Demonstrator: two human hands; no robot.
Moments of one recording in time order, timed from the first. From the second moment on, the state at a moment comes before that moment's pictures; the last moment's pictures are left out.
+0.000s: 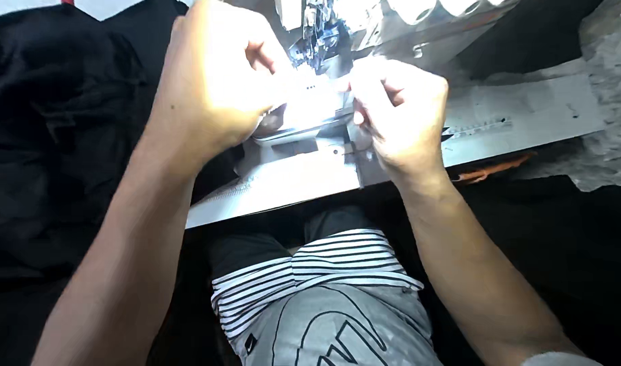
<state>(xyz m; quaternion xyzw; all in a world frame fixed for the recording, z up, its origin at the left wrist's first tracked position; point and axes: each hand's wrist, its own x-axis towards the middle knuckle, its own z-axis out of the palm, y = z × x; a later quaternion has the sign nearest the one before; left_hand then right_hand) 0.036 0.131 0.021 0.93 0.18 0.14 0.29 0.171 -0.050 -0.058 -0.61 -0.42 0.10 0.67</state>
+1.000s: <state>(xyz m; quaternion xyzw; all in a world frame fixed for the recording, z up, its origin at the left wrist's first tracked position) 0.065 0.152 0.009 0.93 0.18 0.09 0.29 0.180 -0.039 -0.068 -0.62 -0.42 0.08 0.66</state>
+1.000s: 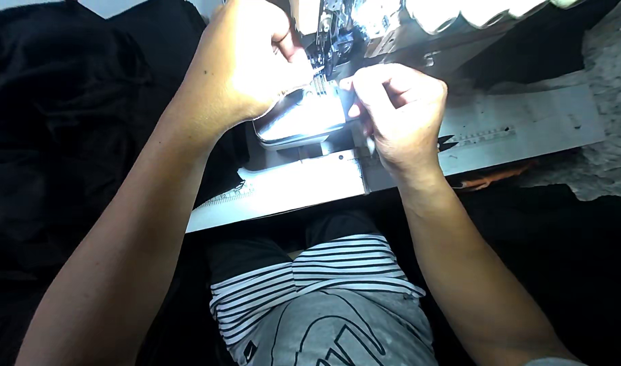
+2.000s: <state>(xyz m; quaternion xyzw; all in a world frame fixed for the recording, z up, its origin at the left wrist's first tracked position) 0.065 0.151 0.010 0.94 0.17 0.09 0.27 0.181 -0.041 -0.067 -0.61 -0.41 0.11 0.67</state>
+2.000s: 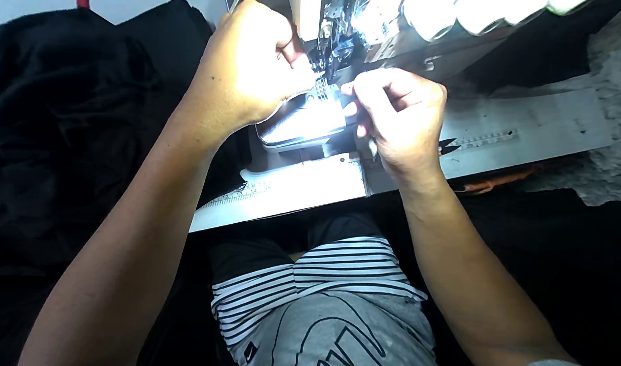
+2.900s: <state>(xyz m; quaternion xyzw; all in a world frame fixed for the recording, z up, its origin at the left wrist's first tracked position) 0.064 0.150 0.010 0.94 0.18 0.09 0.26 0.180 -0.041 -0.068 -0.61 -0.40 0.12 0.67</state>
